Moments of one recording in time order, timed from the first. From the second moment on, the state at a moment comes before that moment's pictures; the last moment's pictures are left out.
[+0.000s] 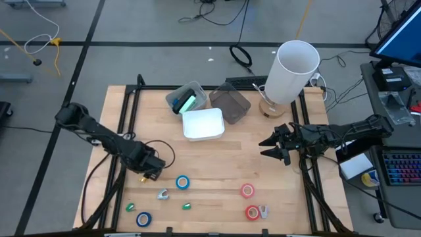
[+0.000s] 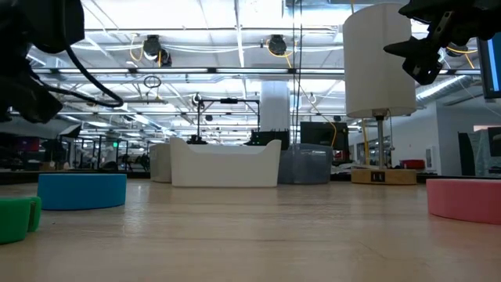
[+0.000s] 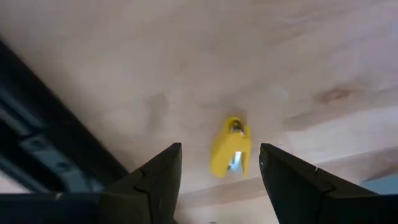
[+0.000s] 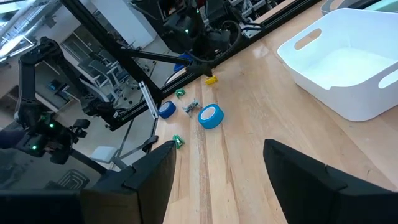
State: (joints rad) left arm -0.44 1.31 0.65 -0.99 0.31 -1.57; right arm 0.20 0.49 0.38 -0.10 0.05 0.65
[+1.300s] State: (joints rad) left arm -0.55 1.50 0.64 -0.78 0.32 -1.64; right arm 0.20 0.49 0.38 -0.10 0.05 0.64
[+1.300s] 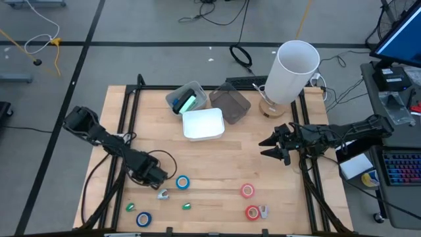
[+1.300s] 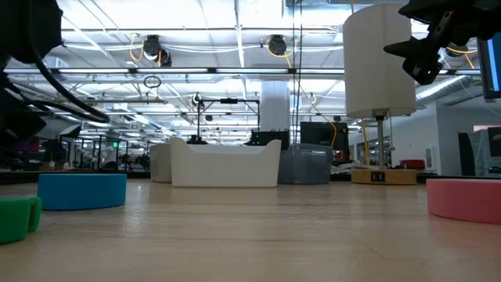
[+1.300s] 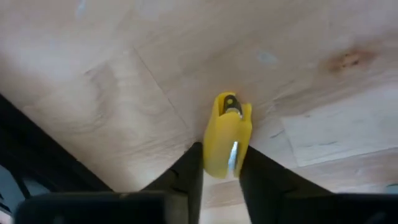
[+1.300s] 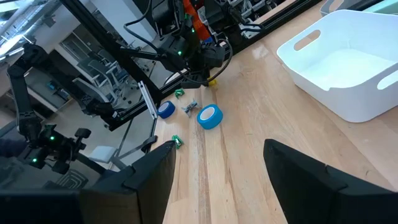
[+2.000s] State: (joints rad) left arm -0.50 1.50 0.65 -0.79 0.29 -1.64; right arm 0.20 0.49 0.38 -0.10 0.05 0.64
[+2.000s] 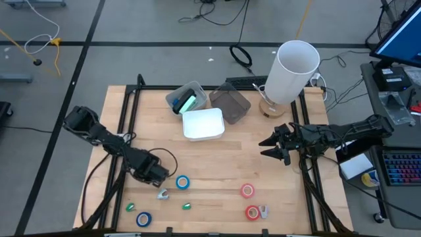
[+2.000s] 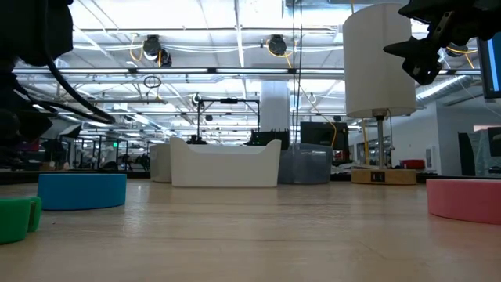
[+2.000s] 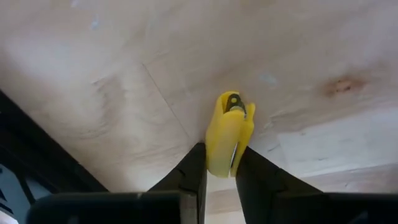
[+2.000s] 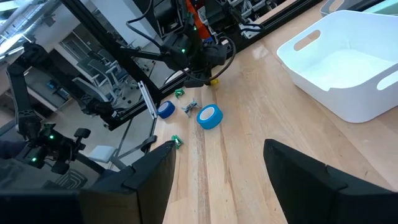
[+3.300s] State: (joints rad) left arm 0.41 1.49 1.16 -0.71 -0.46 -0.60; right arm 0.20 0.49 0.38 -0.11 0.05 0.64
